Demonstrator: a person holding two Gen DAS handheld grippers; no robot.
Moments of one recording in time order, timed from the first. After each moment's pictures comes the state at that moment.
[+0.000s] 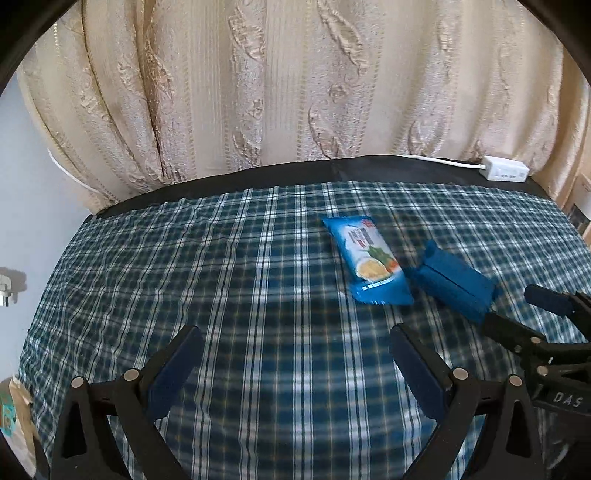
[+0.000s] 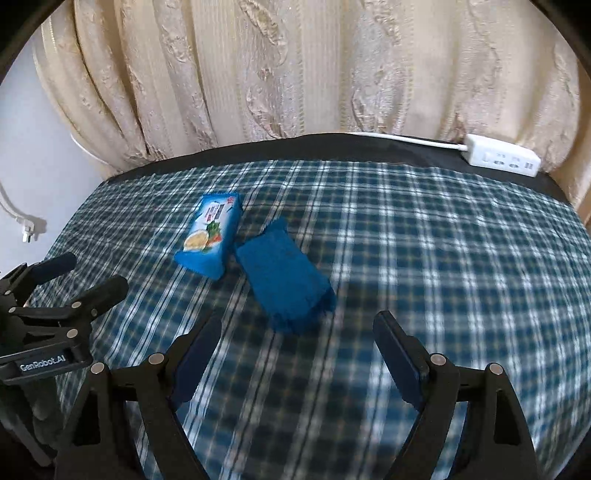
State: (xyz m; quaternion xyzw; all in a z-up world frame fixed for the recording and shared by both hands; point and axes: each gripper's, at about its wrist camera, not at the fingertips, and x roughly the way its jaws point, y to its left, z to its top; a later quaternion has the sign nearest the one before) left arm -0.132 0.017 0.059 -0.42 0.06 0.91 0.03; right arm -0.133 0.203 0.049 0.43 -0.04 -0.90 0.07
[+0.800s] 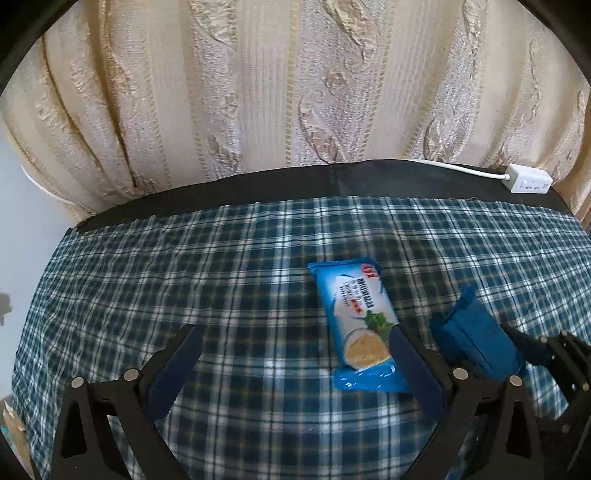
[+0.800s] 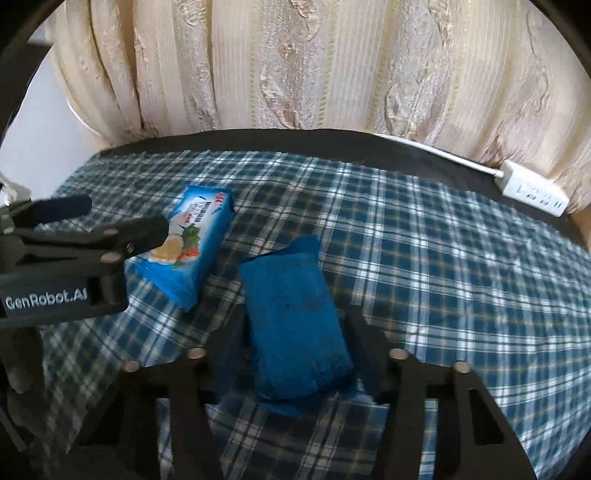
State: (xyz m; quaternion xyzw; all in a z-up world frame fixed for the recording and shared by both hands) left arm -0.201 0.044 0.049 -0.44 0.06 0.90 0.02; right arm -0.177 0.183 0.017 0.43 0.03 -0.90 0.07
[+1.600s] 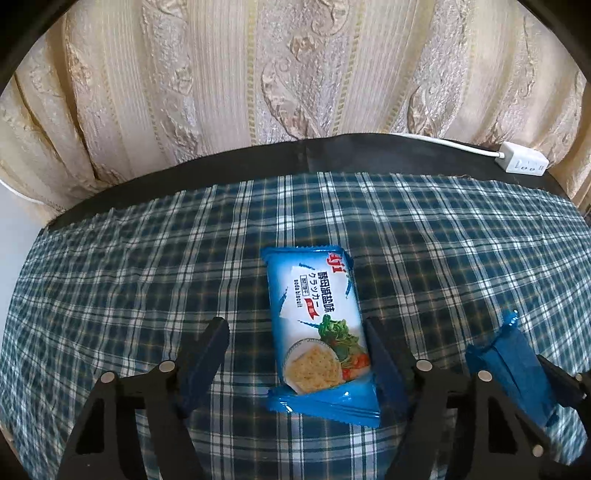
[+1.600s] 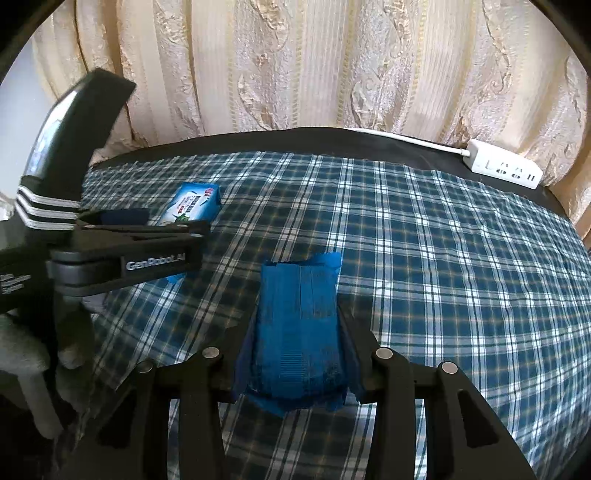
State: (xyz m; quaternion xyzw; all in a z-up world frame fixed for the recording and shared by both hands) left arm -0.223 0.066 0.019 -0.47 0.06 0.88 0.04; right arm -0.146 0.202 0.029 0.43 0.00 -0.90 0.05
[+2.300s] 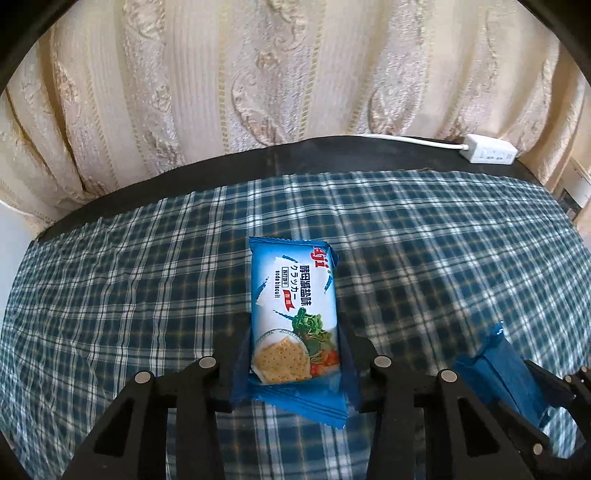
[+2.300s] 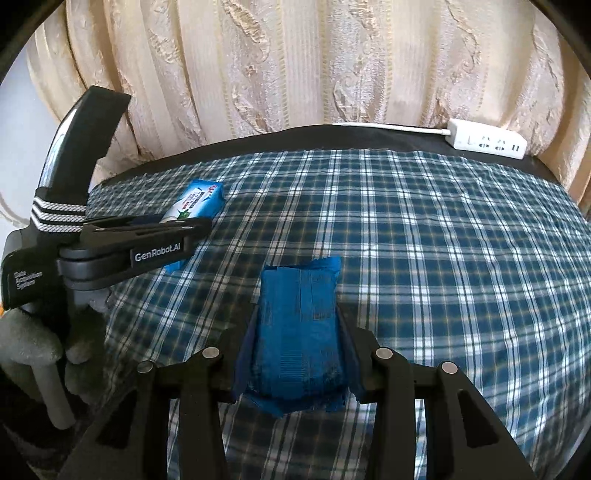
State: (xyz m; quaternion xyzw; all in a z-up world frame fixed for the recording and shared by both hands) left arm -0.190 0.077 0.034 -0.45 0.07 0.89 0.09; right arm -0.110 0.214 0.036 0.42 -0.06 -0.90 0.05
